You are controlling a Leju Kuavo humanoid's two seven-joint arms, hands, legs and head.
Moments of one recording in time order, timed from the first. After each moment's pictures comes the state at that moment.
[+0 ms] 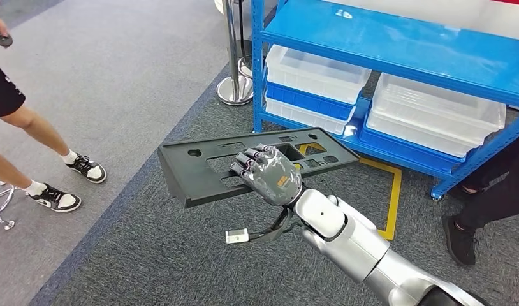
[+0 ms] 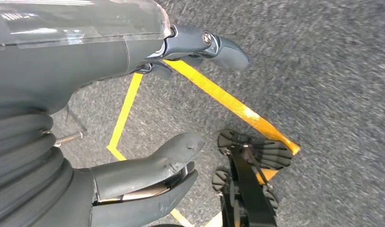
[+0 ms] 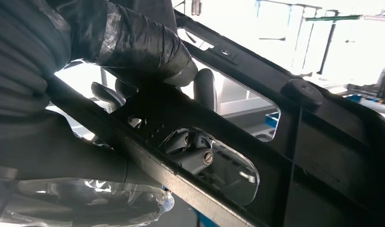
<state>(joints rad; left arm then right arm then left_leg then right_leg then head) -0.04 0.20 -1.27 -0.13 1.45 -0.14 -0.29 -0.65 -0.08 0.84 -1.30 1.36 -0.65 -0.06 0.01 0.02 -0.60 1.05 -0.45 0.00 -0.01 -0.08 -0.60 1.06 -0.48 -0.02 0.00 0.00</state>
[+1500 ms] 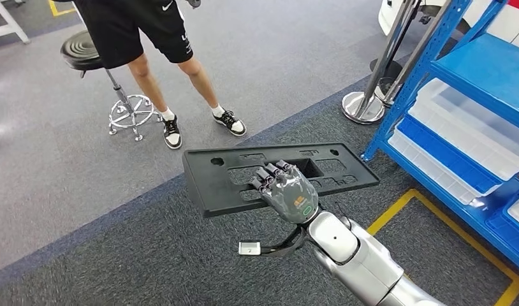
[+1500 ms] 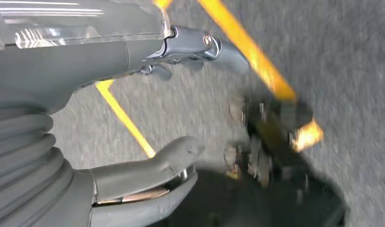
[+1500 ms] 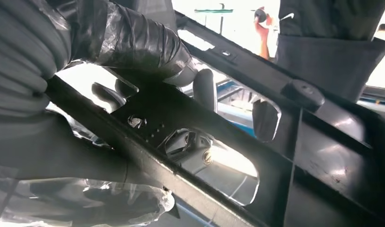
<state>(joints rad) -0.06 0.05 -1.38 -0.14 1.33 0.00 -0.35 -0.48 -0.14 0.74 -1.40 1.53 -0.67 0.04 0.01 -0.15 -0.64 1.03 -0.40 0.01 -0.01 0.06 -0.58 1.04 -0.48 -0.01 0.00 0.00</state>
